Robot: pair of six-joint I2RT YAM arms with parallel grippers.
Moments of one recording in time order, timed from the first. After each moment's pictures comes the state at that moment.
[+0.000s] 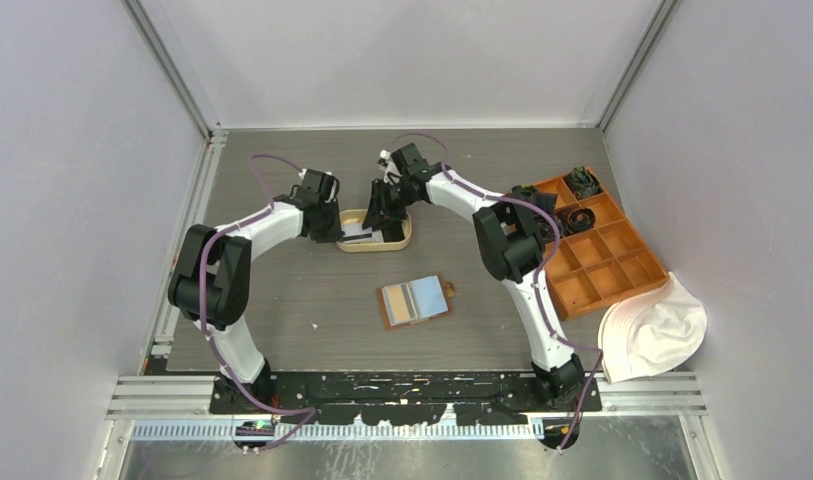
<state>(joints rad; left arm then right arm) -0.34 1.78 1.13 -0.36 -0.02 -0.45 0.58 2.39 1.94 -0.51 -0.57 0.52</state>
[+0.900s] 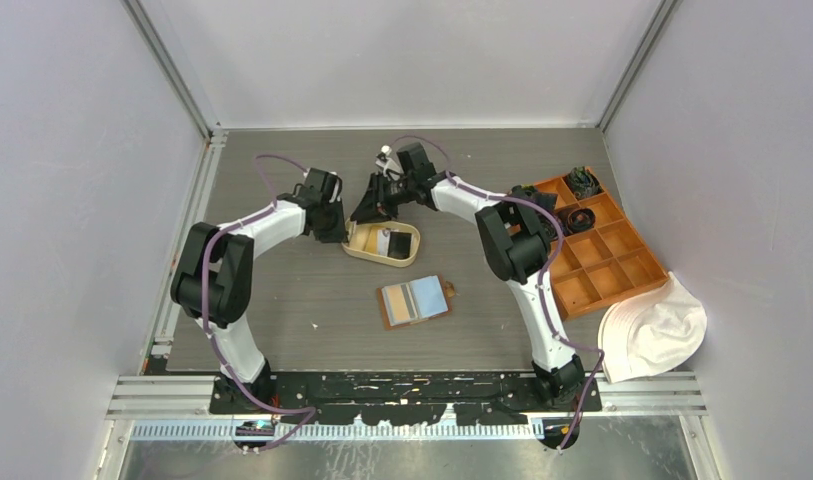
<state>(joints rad) -0.35 1.79 1.15 -0.37 0.02 -0.45 0.55 2.35 1.78 -0.10 -0.87 0.83</state>
